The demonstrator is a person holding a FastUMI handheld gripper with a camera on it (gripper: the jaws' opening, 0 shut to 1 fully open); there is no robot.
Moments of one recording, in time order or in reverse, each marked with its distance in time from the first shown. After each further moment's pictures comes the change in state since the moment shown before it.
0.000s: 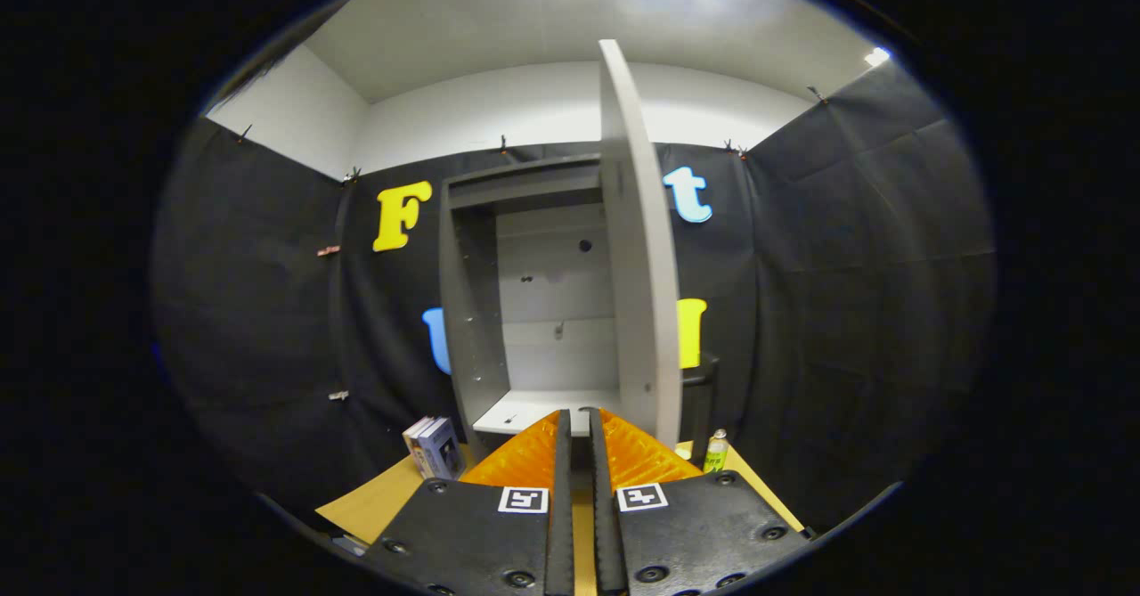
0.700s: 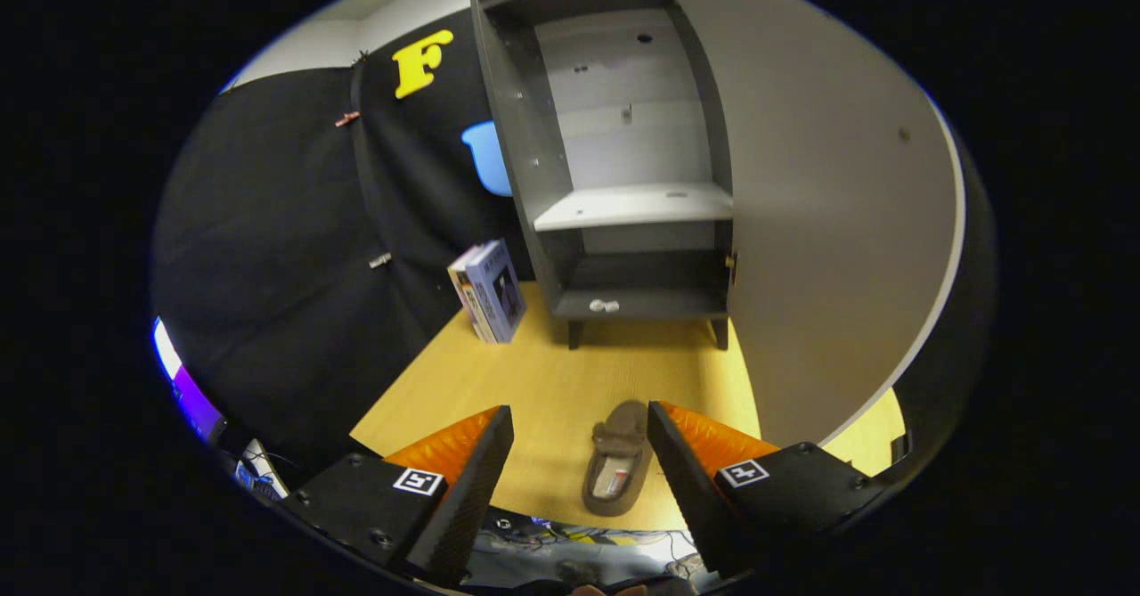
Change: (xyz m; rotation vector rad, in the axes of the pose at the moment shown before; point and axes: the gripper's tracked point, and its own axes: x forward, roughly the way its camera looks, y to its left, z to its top) arm 0.034 0.080 -0.286 0.095 0.598 0.102
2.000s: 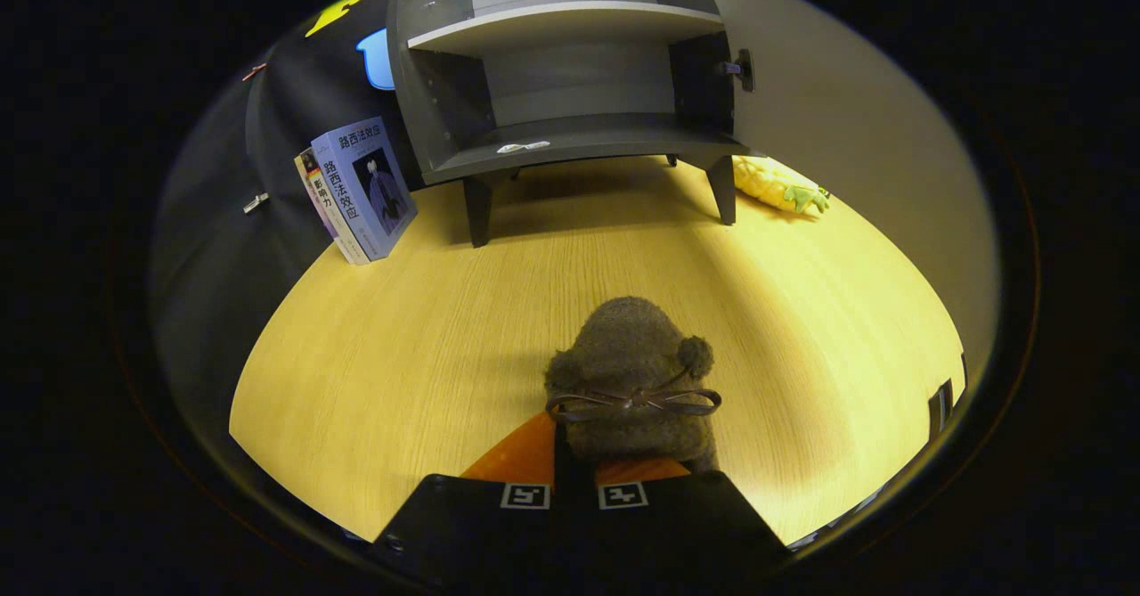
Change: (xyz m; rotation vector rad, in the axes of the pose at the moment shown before) arm 0.214 -0.066 -0.145 0.084 0.131 -0.256
